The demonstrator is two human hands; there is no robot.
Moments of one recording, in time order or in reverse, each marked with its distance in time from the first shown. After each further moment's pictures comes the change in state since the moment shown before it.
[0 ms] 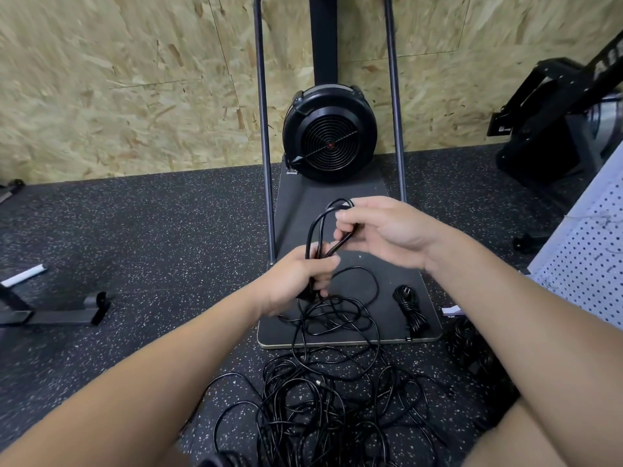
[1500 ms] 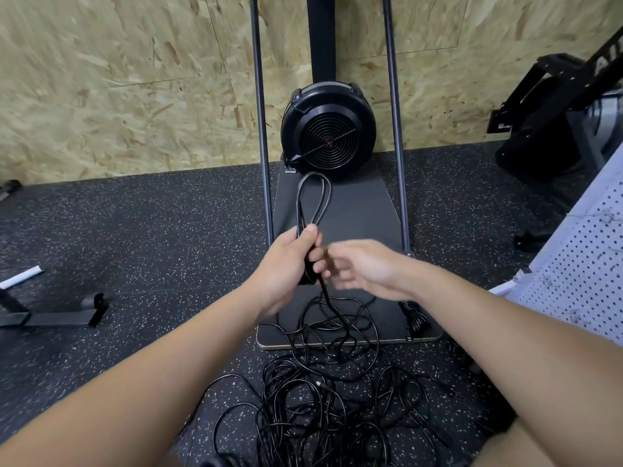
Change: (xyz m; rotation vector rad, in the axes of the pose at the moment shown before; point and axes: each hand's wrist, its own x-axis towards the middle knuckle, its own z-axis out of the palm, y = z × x) left_hand 0.005 0.017 0.009 -0.221 0.237 0.030; right_hand 0.016 0.064 0.014 -0.116 -0.005 0.279
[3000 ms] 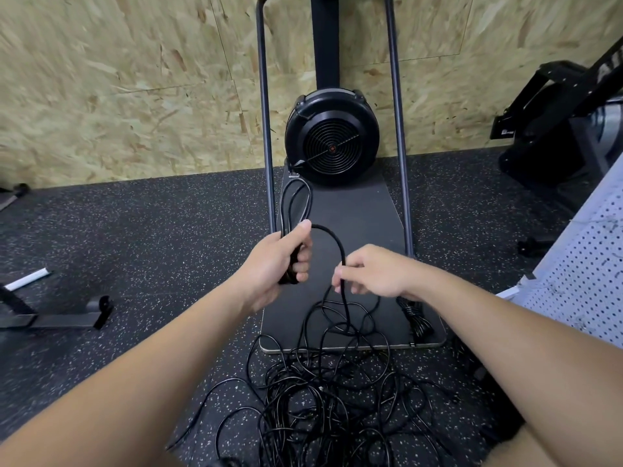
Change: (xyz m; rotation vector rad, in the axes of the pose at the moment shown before) left_hand 0.007 0.011 -0.033 -0.003 -0.002 -0.103; right_hand -0.012 -0.003 -0.011 -0.597 0.127 -0.071
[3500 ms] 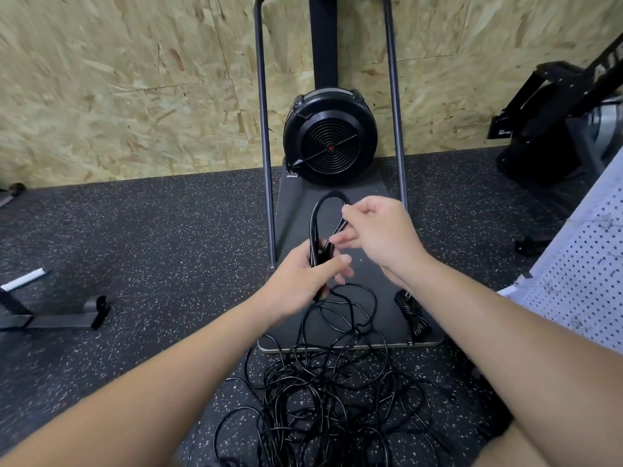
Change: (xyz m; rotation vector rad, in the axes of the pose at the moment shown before) left_hand -0.019 -0.018 0.033 0.407 -0.095 0.172; right_hand -0.004 -0.049 -0.009 0.616 0.586 -0.078
